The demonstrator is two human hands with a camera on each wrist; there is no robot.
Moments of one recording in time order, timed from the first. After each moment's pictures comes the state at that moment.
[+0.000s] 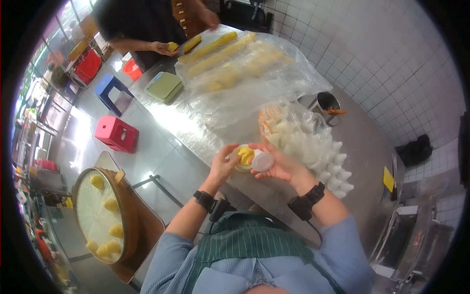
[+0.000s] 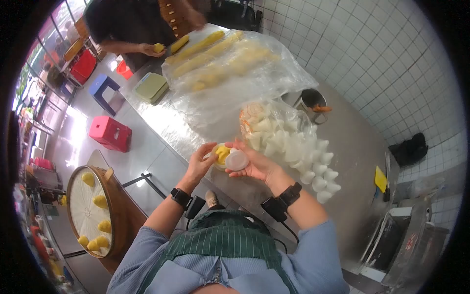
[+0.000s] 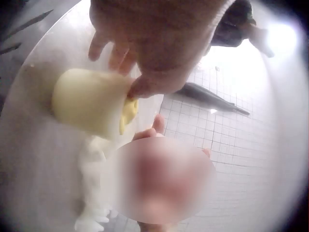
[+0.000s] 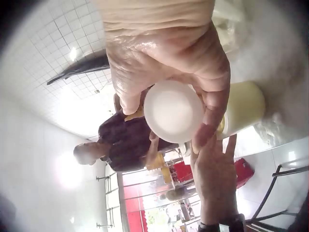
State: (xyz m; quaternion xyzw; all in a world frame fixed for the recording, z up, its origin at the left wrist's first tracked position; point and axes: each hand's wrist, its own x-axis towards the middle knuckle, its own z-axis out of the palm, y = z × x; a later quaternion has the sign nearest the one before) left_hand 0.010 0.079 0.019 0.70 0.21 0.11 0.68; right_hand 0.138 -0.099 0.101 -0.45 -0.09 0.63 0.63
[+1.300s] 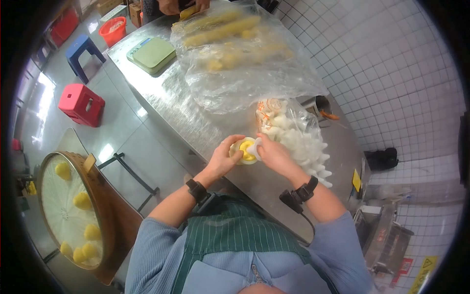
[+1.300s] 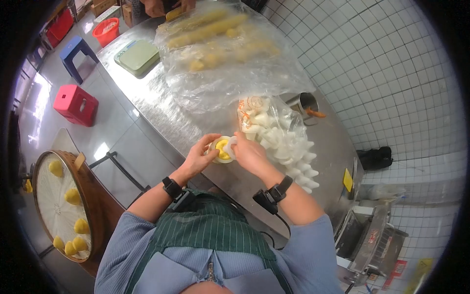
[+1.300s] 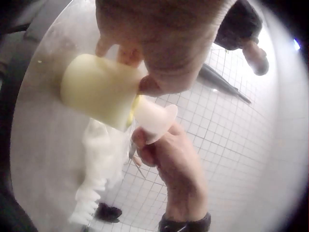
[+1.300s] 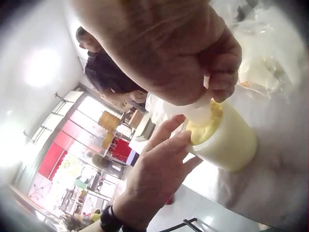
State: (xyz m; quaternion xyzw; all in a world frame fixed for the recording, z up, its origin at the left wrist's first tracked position) left_hand 0.011 0.090 0.005 0.67 0.10 0.07 0.73; right_hand 0.117 -0.049 0.120 -0.91 -0.31 0.25 0.14
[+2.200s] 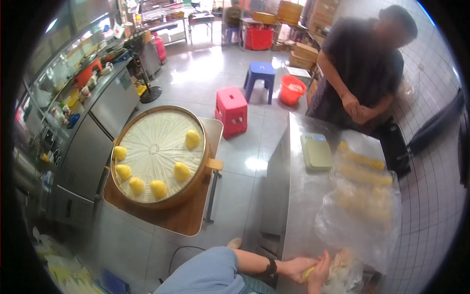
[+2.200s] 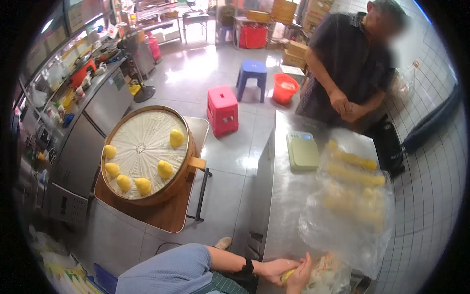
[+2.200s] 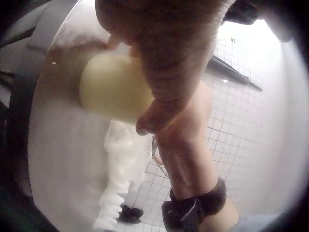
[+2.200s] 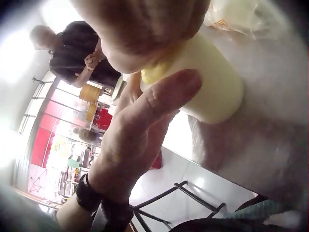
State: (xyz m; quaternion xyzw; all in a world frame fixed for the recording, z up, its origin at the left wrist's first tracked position) left_hand 0.031 0.062 -0.011 0.73 0.00 0.22 0.65; right_hand 0.139 -0.025 0.033 -0.86 -0.38 0.15 0.32
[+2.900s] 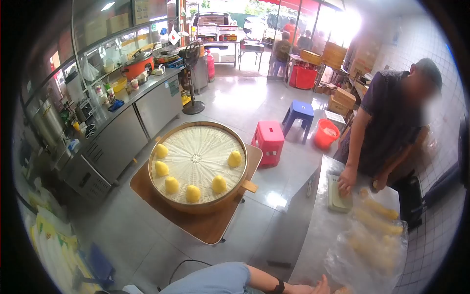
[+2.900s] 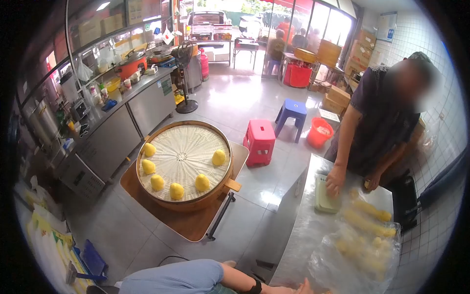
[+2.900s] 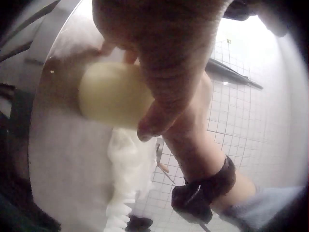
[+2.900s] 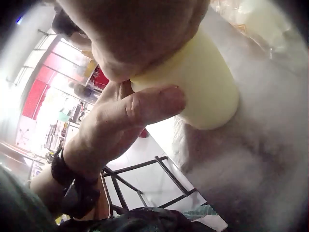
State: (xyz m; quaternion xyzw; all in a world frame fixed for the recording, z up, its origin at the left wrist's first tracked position) left_hand 0.031 0.070 -0.020 0.75 -0.05 0.17 0.64; right_hand 0.147 -0.006 0.034 -0.73 -0.65 0.09 0.20
